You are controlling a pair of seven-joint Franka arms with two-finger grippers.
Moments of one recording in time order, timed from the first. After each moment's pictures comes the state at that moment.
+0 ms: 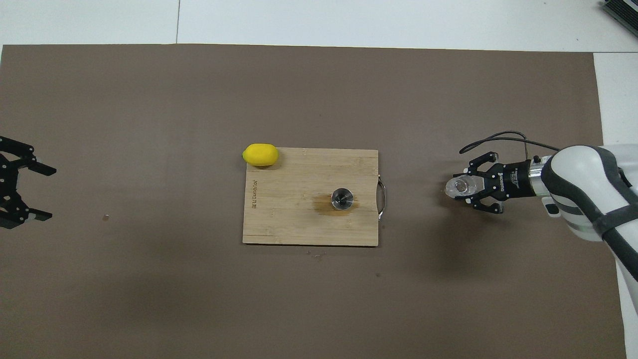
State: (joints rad) left arm 0.22 0.10 -0.01 -1.68 -0.26 1.49 1.54; right arm -0.16 0.24 0.02 -2.11 0.79 2.09 0.91
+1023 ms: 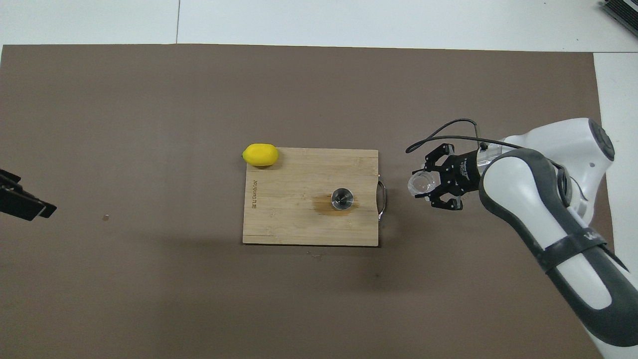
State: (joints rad) left arm 0.08 0.00 -0.04 -1.61 -0.06 1.40 0.67; right arm 0.11 0.16 0.03 -2.03 0.58 2.11 1.35
